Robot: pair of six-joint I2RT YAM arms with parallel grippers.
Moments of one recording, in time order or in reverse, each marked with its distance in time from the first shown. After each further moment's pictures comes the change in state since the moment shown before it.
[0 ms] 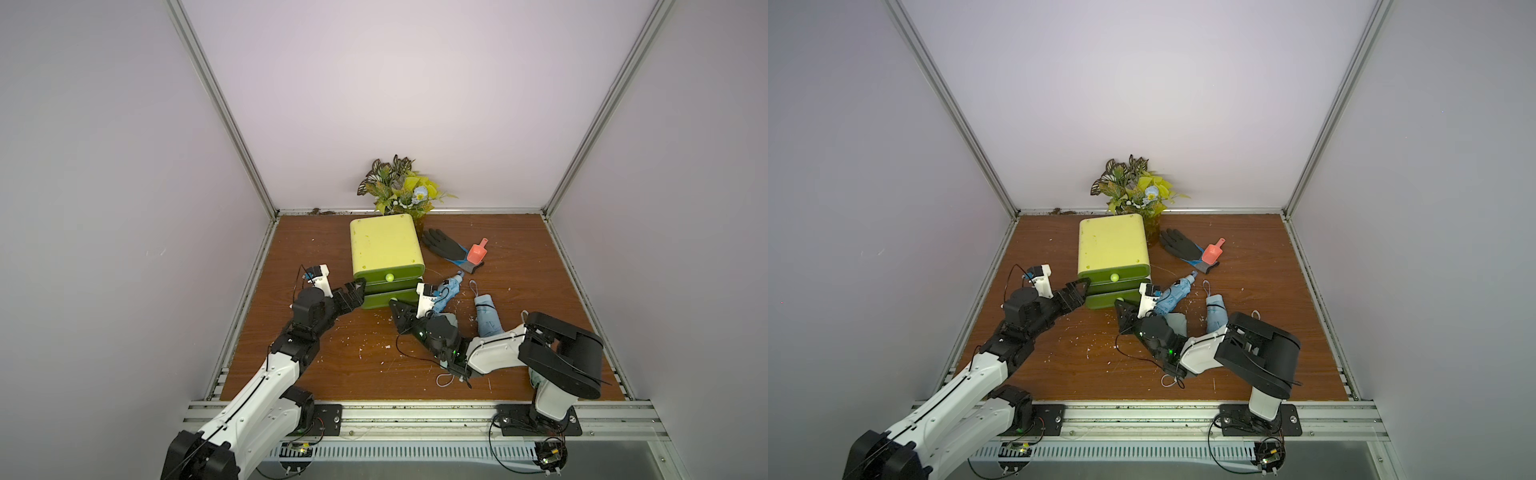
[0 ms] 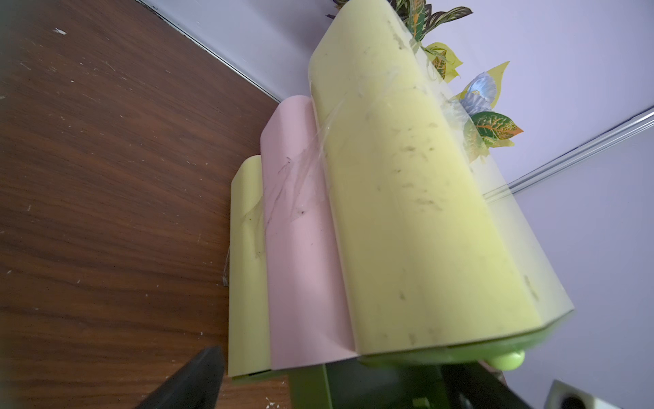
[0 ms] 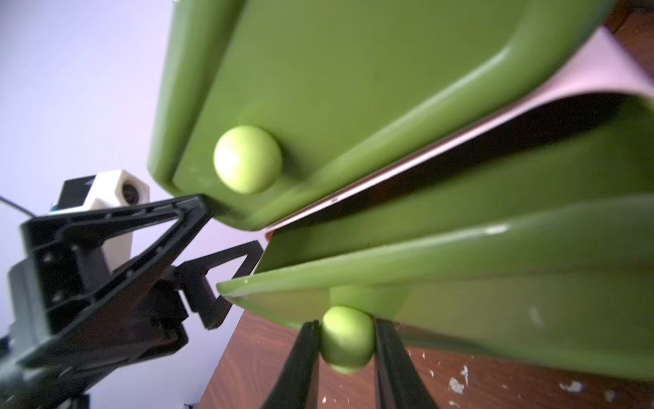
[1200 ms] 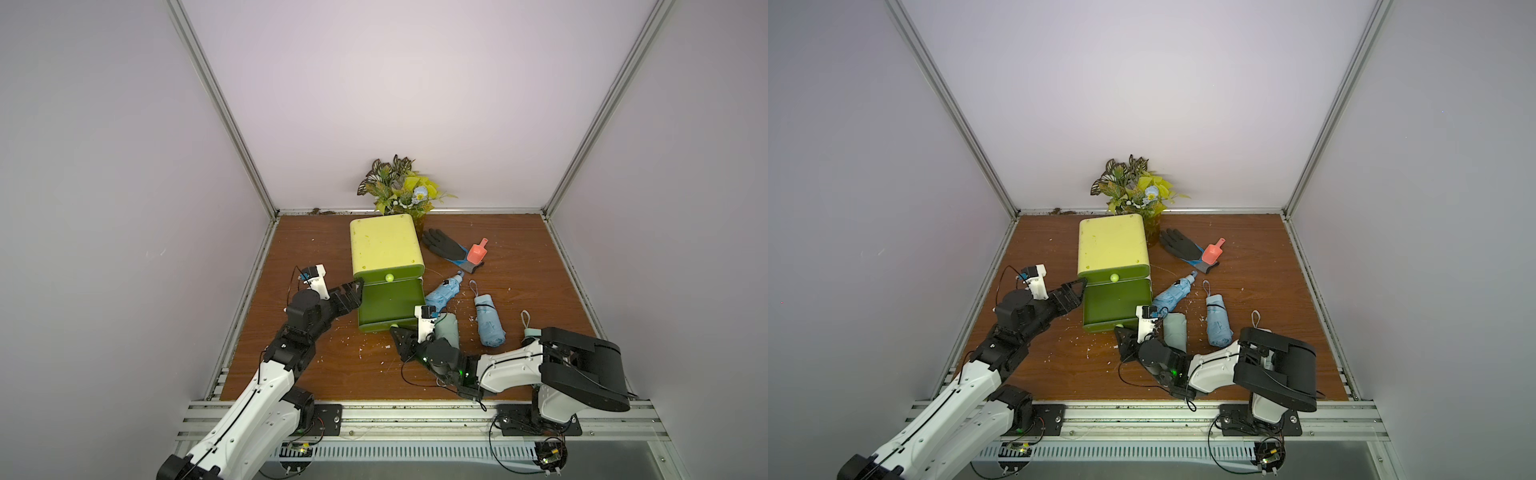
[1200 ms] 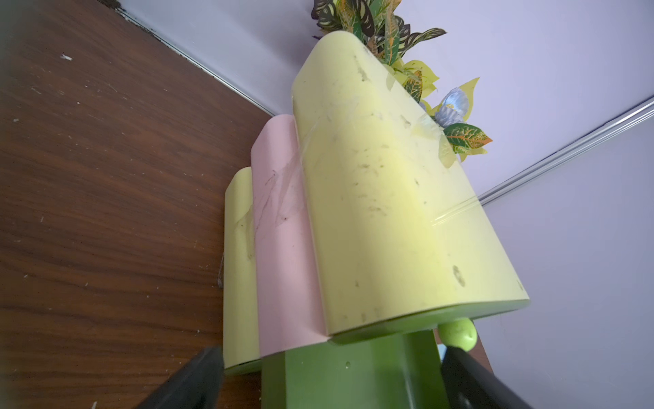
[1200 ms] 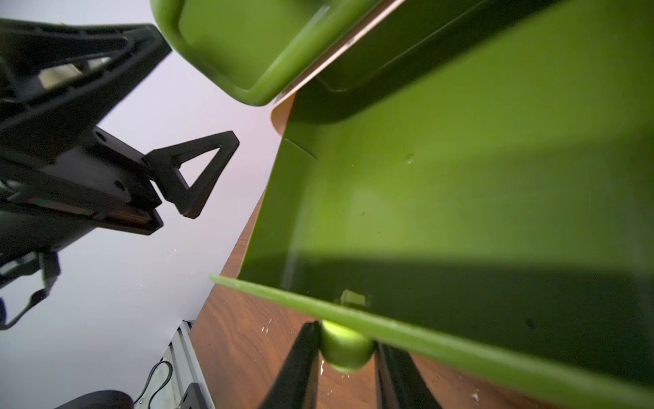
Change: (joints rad) left arm -0.016 -0.116 0.033 -0.115 -0.008 0.005; right arm 0.154 -0.085 -0.083 -0.142 0.053 0.048
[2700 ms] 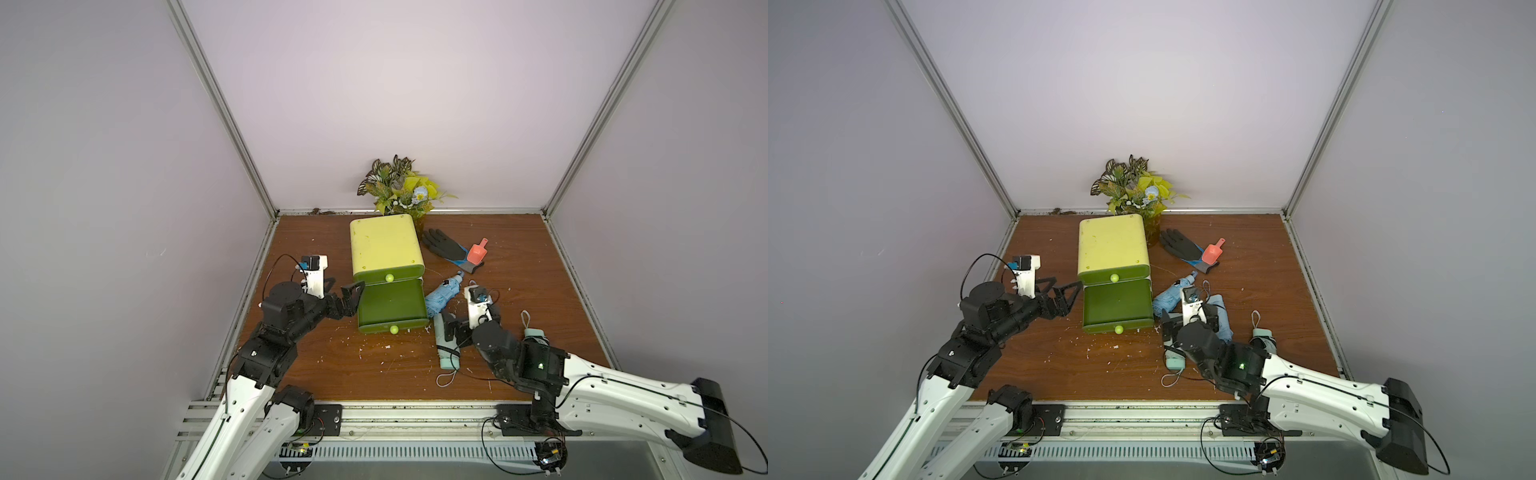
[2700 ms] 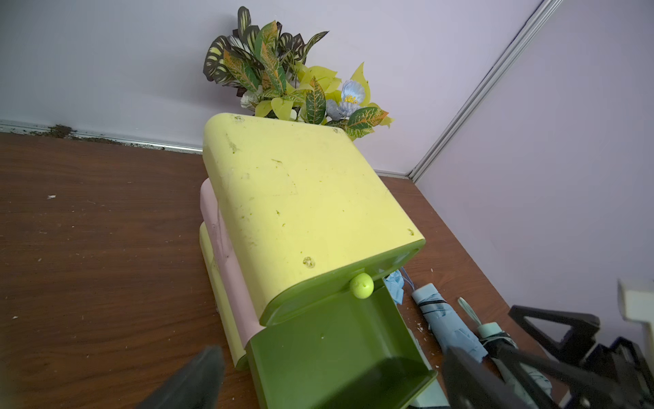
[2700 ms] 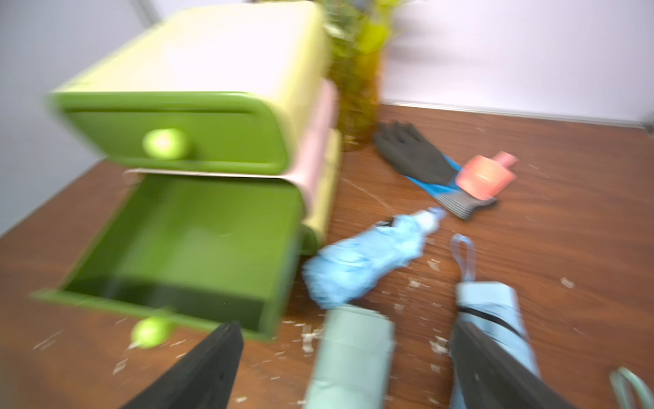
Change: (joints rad) left arm 0.000 -0.123 0.287 -0.428 0.136 0.368; right arm -0.200 -0.763 0.098 -1.143 0.283 -0.410
